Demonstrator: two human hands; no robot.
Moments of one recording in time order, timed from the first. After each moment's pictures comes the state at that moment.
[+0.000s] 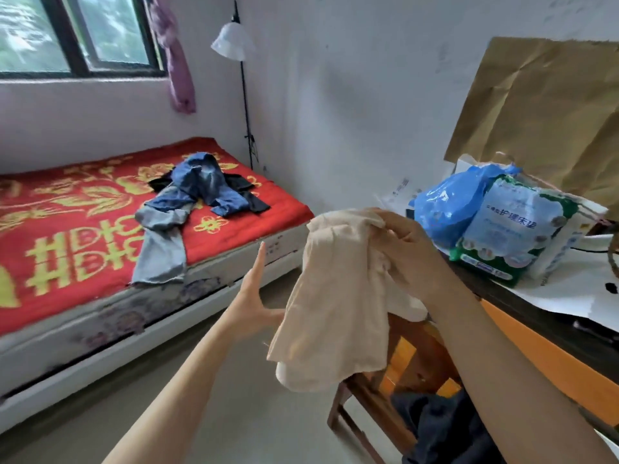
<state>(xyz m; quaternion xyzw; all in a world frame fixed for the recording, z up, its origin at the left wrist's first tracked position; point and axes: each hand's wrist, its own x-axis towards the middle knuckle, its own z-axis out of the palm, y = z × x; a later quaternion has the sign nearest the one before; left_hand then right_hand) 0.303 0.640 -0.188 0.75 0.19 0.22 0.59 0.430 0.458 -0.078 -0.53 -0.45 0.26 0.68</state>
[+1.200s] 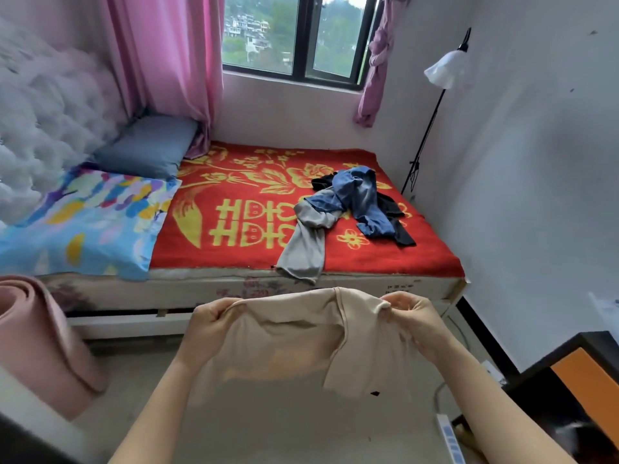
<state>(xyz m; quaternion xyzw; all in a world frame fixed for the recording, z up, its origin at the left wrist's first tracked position) 0.050 0.823 -0.256 0.63 0.44 0.47 0.44 0.363 0.735 -0.202 -0.61 -0.39 0.45 0.52</state>
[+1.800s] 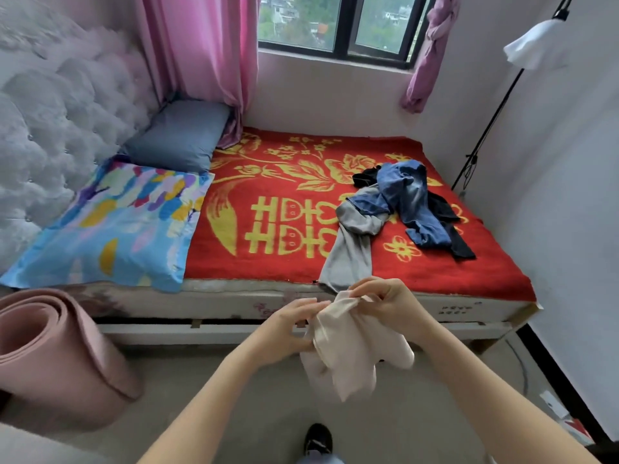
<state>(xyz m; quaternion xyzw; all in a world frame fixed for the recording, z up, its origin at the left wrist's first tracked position) 0.047 0.985 -0.264 0.77 0.35 0.21 0.48 0.263 0.948 -0.199 -0.55 -0.59 0.43 0.41</state>
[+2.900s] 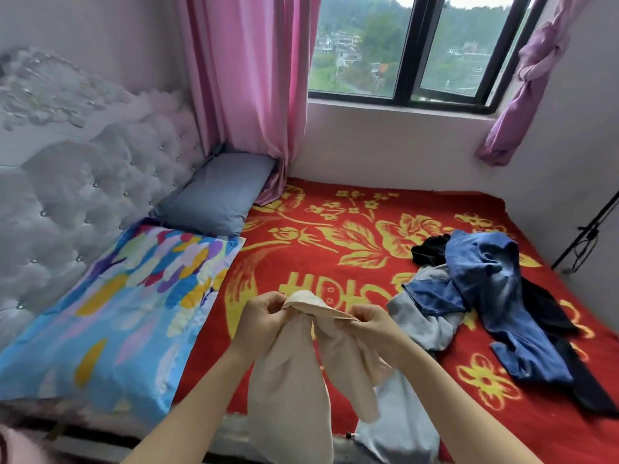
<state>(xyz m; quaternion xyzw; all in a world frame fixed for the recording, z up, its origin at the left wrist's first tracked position) 0.088 1.359 -0.234 0.58 0.54 0.47 0.39 0.300 1.356 -0.231 -0.54 -0.60 0.49 0.33</state>
